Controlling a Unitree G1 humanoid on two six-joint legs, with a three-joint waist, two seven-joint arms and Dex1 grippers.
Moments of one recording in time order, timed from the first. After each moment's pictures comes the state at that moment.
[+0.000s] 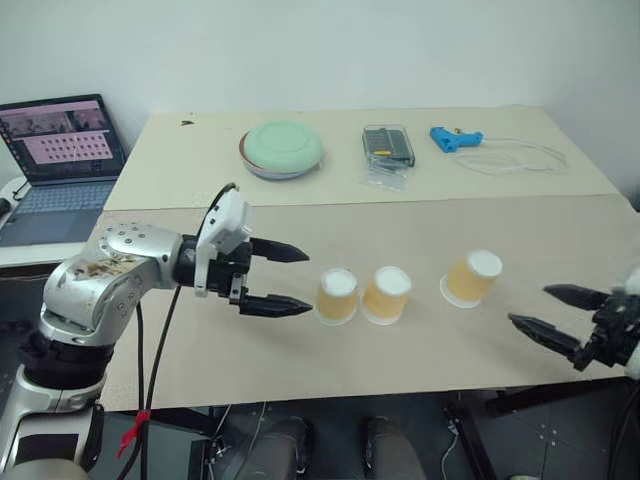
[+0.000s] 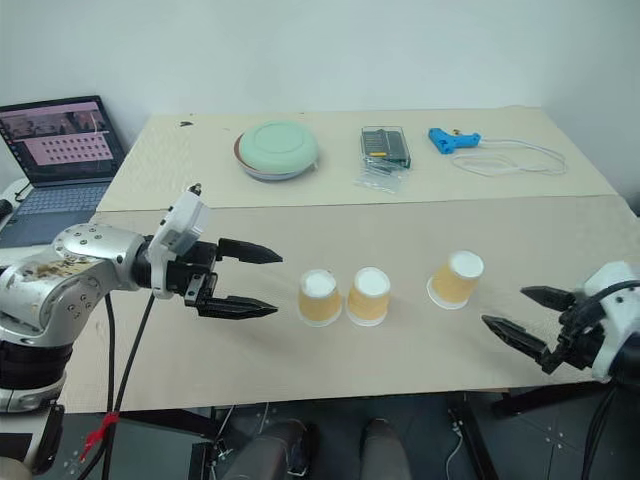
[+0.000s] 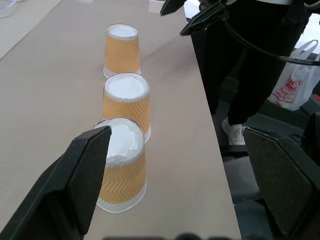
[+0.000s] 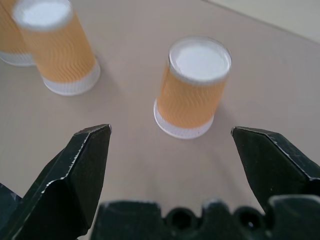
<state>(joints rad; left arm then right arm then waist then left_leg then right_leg) -0.58 0.80 -0.04 -0.34 -0.69 0.81 -1.21 0.28 -0.87 -0.61 -0.38 0.52 0.58 0.90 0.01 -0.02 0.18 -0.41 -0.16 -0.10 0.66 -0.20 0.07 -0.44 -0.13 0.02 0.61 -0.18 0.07</state>
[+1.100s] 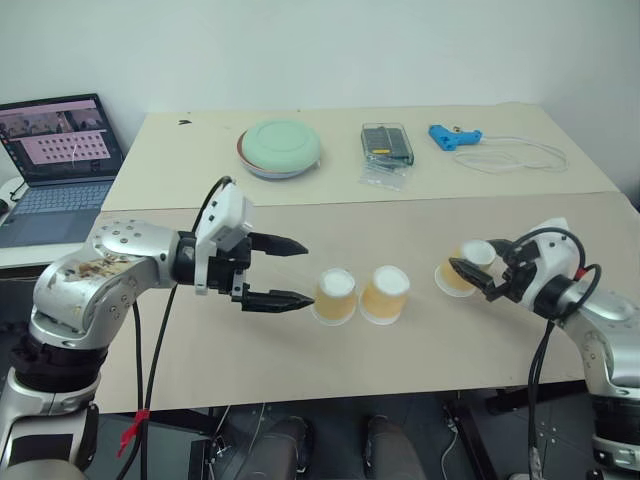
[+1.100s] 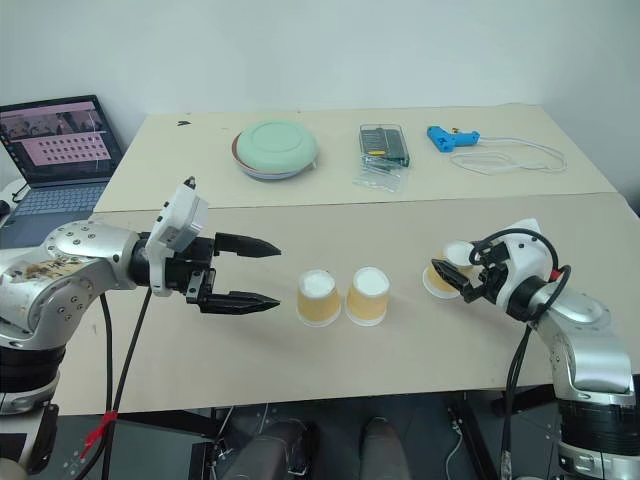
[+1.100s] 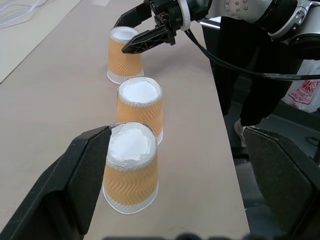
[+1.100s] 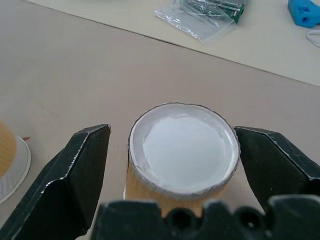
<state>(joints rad) -0.58 0.82 -0.03 -0.38 -0.71 0.81 -1.13 -0.24 -0.69 -0.27 -0.10 0.37 0.51 0.66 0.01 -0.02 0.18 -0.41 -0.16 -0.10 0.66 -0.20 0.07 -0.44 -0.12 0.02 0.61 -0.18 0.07</state>
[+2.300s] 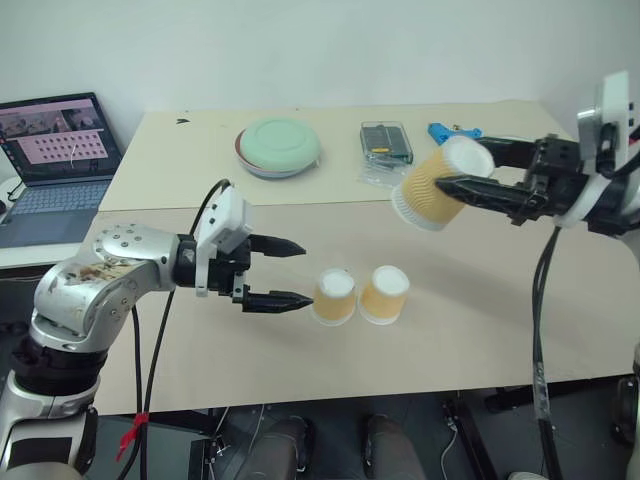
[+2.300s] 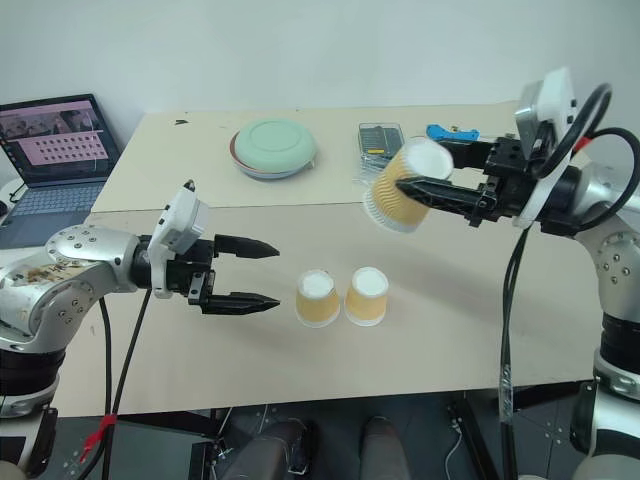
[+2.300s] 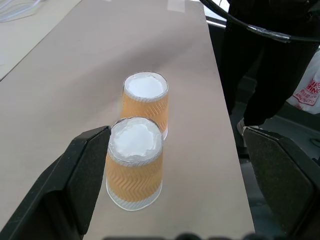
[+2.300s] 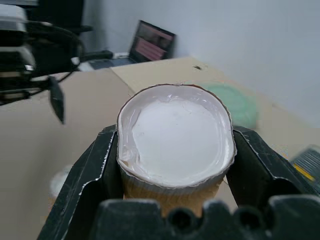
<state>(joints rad) -0.56 0.82 -0.03 -0.38 -0.71 0.81 -1.11 -0.73 -0.90 -0.17 -0.20 0.75 0.72 1.10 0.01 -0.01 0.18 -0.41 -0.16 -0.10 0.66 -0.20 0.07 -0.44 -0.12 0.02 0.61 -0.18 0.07</state>
